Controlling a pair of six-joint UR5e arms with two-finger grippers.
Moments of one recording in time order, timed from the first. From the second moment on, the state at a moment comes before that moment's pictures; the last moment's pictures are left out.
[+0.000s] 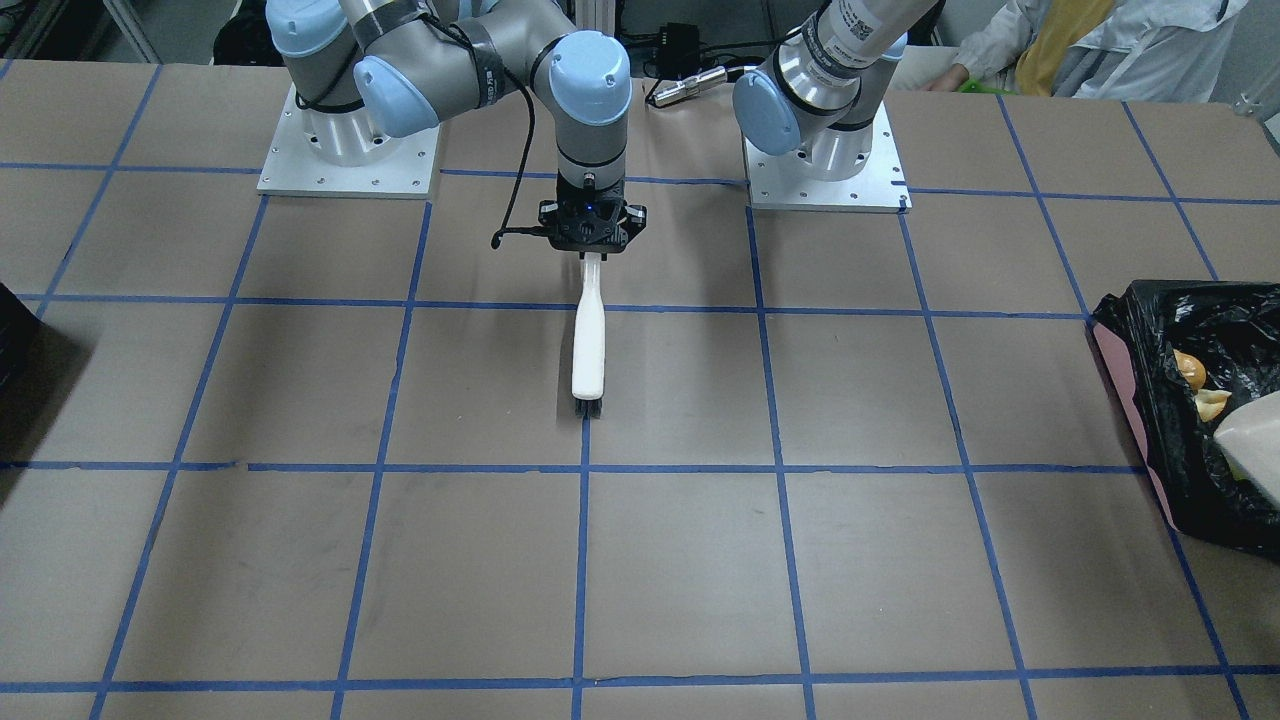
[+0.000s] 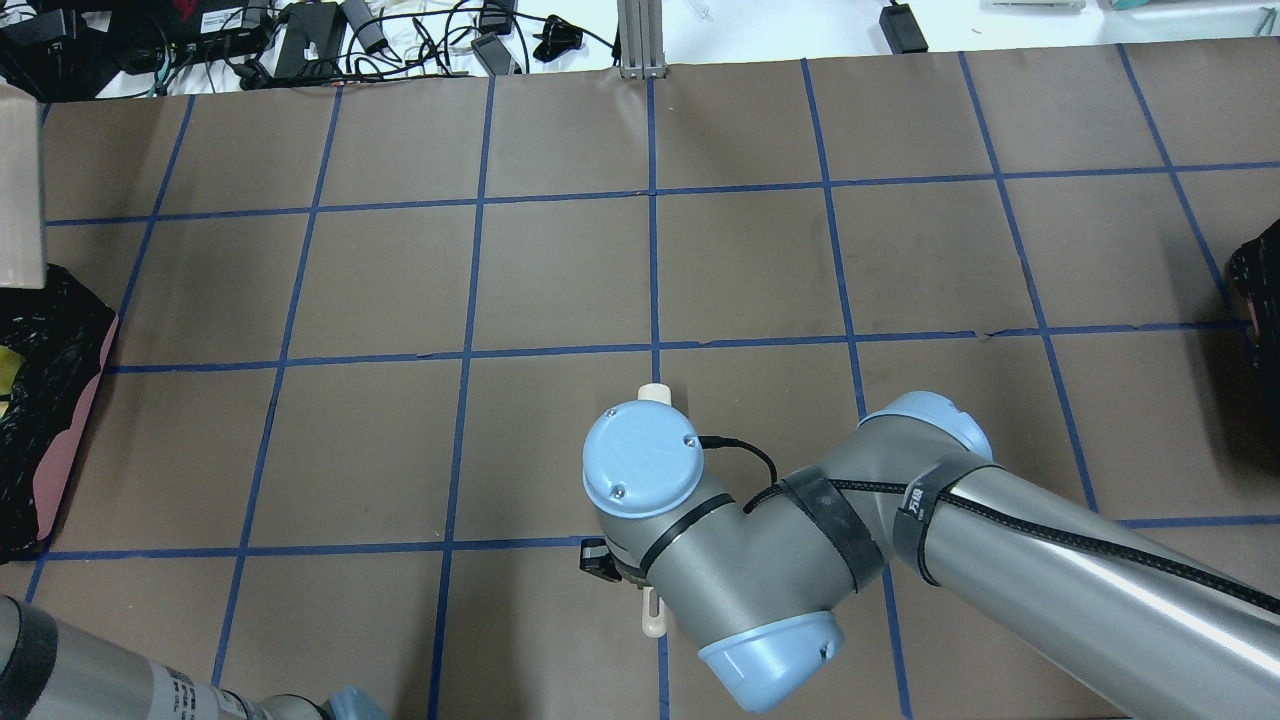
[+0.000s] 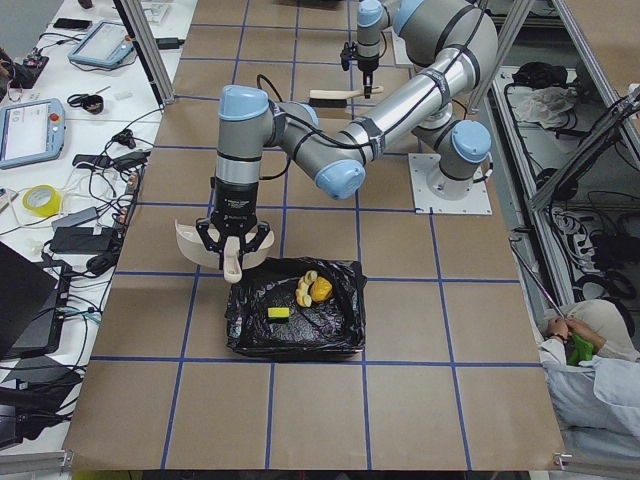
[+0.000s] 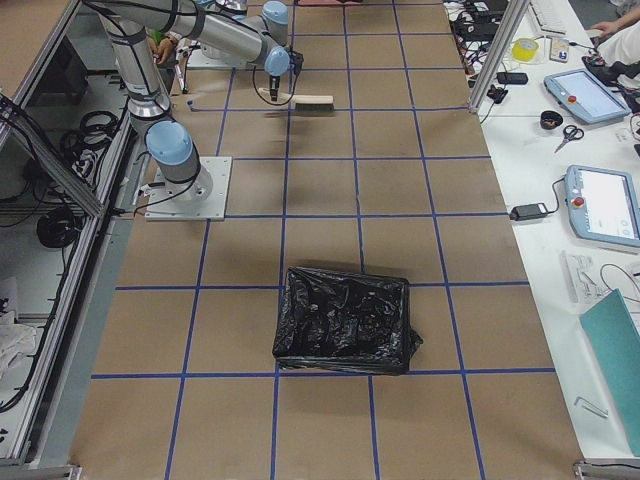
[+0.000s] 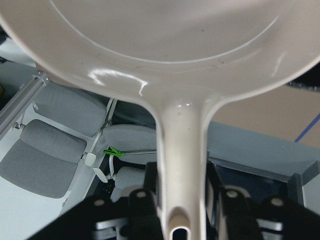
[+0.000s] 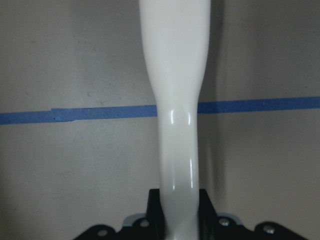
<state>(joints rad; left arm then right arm) -0.91 -1.96 -1.31 -0.93 1.91 2.06 2.19 -1.43 2.14 -2.19 -1.50 0.67</state>
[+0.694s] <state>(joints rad) -1.19 -1.97 -1.31 -1.20 1.84 1.30 2.19 -1.44 2.14 -2.20 -1.52 0.67</state>
